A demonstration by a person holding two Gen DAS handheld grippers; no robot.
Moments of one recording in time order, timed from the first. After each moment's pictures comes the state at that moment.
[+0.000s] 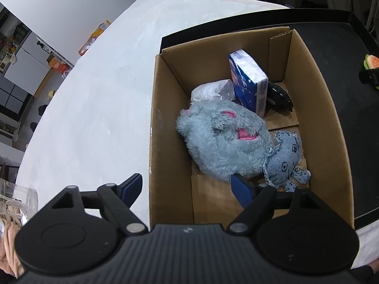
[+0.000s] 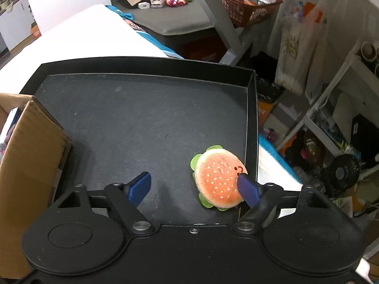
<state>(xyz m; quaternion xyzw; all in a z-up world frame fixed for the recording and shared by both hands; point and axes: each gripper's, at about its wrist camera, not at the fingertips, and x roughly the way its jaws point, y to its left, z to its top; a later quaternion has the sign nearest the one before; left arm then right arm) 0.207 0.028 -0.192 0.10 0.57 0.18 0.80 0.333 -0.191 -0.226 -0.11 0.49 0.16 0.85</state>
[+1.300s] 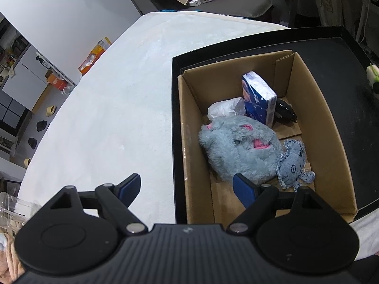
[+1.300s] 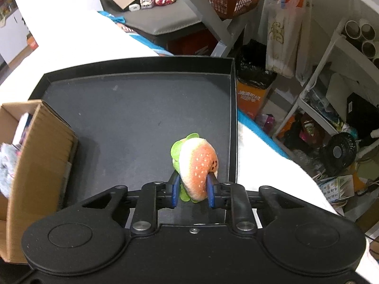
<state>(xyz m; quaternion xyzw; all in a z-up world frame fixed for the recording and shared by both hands) 0.193 0.051 -0.165 0.11 0.53 0.15 0.82 0.321 -0.217 -0.204 -0.07 0.51 0.15 0.84</state>
